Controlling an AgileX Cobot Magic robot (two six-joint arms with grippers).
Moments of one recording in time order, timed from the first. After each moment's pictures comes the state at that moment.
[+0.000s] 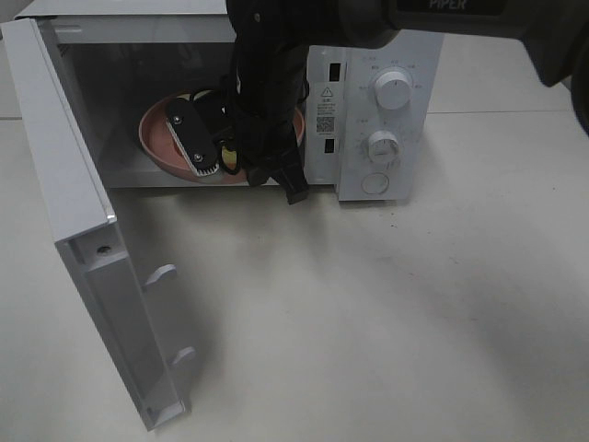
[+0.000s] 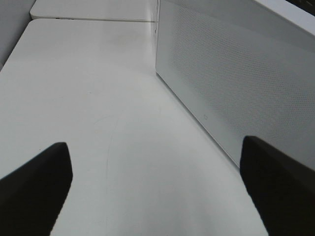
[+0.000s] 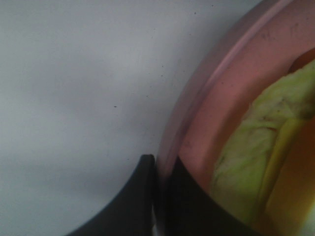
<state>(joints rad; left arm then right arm) 0.04 0.00 -0.50 -0.12 1.02 0.04 0.70 2.26 -1.91 -0.14 0.92 -1.29</state>
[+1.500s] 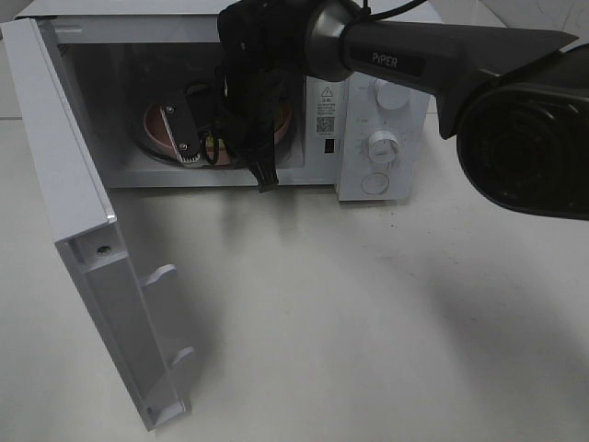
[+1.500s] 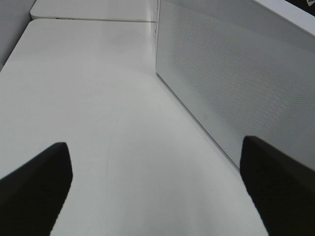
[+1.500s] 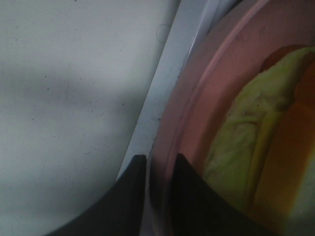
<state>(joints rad) 0.04 0.00 -0.50 -0.12 1.02 0.04 0.67 2.48 -2.20 -0.17 0.84 -1.22</state>
